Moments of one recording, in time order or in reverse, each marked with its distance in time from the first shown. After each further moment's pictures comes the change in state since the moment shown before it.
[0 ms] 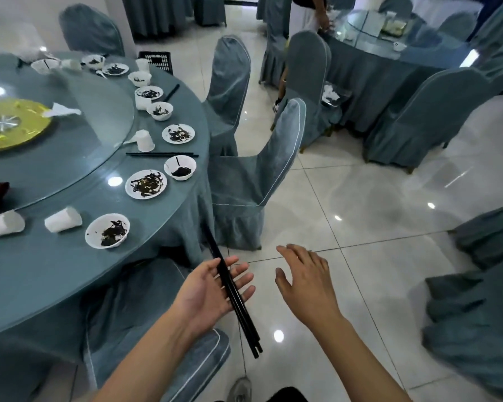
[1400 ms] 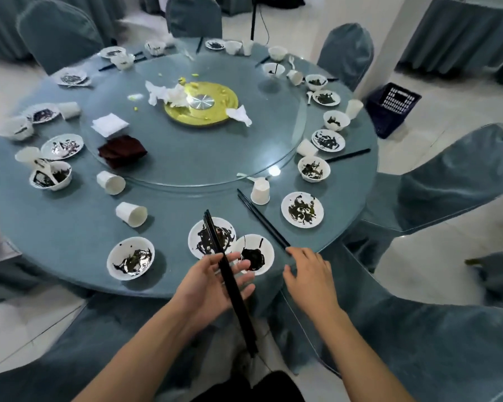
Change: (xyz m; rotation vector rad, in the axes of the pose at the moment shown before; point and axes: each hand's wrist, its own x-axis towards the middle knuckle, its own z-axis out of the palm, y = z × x) left_hand 0.241 0.255 0.082 -0.600 0.438 0.601; right_hand 0.550 -0.093 0.124 0.025 -0.393 -0.816
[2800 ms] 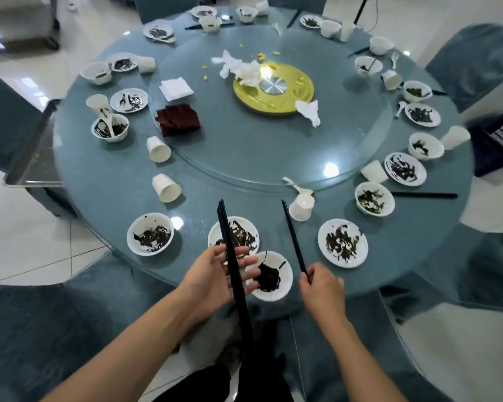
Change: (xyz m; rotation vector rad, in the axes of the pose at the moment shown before) left_hand 0.058 0.021 0.002 -0.128 0.211 0.119; right_hand 0.110 0.027 0.048 0.081 -0.163 -0.068
